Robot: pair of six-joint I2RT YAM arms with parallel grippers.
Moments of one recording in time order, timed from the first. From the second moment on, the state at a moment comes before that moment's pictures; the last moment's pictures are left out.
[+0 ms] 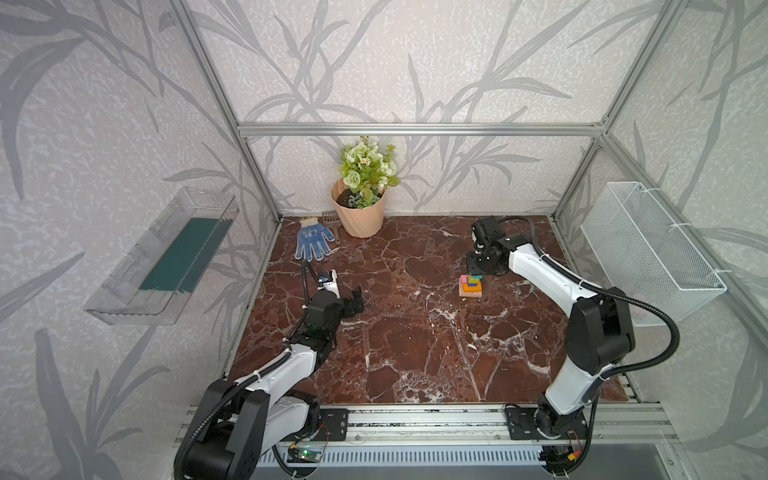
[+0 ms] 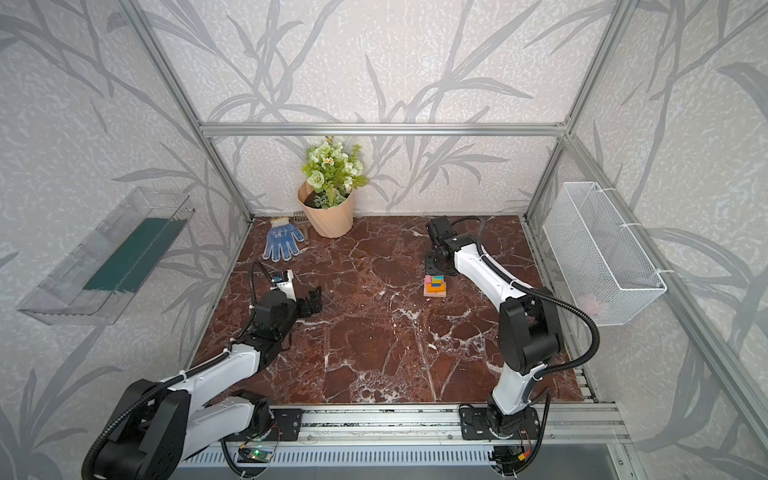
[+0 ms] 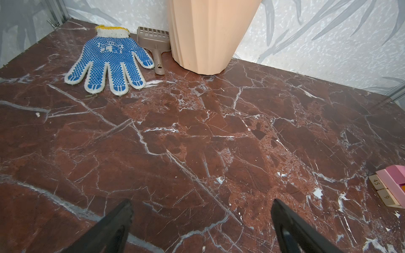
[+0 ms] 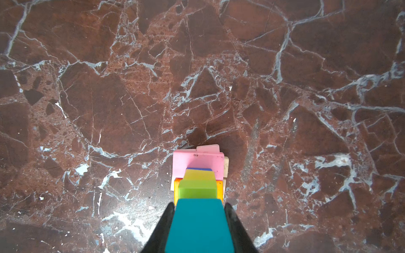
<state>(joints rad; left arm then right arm) -0.25 1.13 0.31 0.40 -0.14 -0.31 0.37 1.76 1.44 -0.79 0.11 0.30</state>
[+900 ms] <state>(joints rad) -0.25 1.13 0.31 0.40 -0.14 -0.31 0.37 1.79 1.46 -0.80 0.11 0.30</state>
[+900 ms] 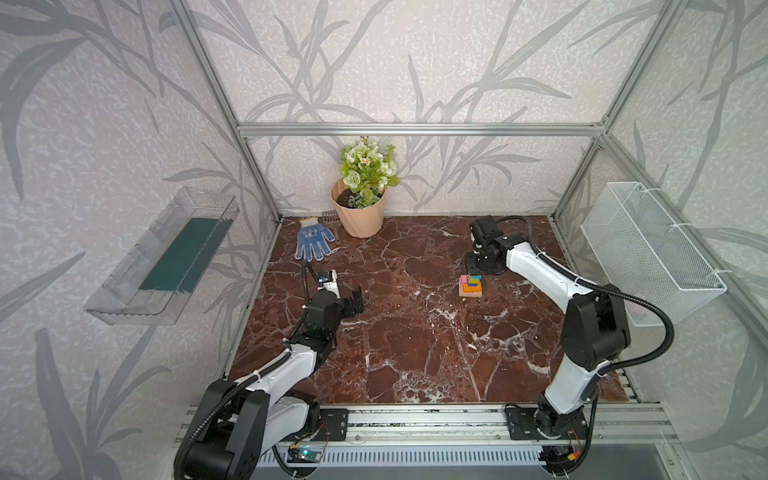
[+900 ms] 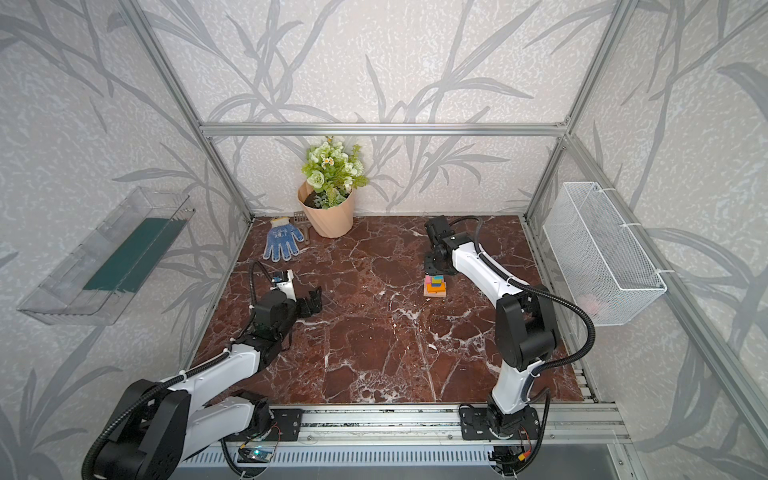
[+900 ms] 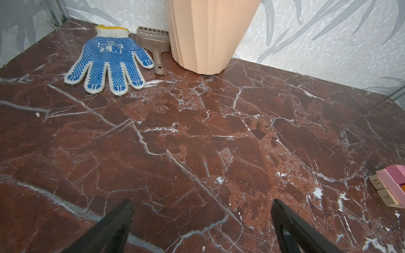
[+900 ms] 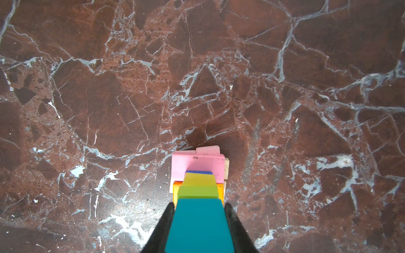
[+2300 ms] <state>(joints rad) -0.26 1.13 0.31 0.40 -0.14 -0.31 0.39 1.63 1.40 -0.79 0.12 0.30</state>
